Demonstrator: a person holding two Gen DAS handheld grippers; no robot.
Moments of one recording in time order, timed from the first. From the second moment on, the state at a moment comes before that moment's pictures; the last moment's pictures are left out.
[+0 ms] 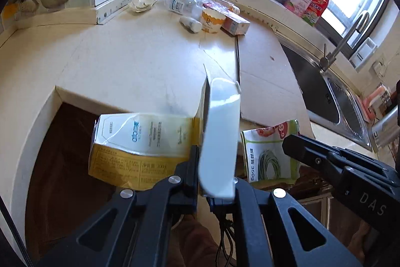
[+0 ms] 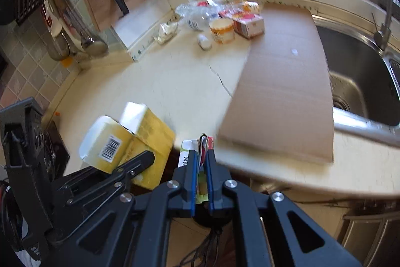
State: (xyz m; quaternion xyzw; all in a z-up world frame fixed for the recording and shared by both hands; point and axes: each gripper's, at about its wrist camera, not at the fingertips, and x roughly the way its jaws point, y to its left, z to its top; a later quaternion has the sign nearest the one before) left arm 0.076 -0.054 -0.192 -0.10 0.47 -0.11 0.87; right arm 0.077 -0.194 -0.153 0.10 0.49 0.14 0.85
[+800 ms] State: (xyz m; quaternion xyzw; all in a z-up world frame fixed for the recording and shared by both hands) left arm 0.035 0.009 -0.366 -0.21 0.57 0.00 0.79; right arm 0.069 -0.108 -0.301 0.04 0.57 0.21 0.80
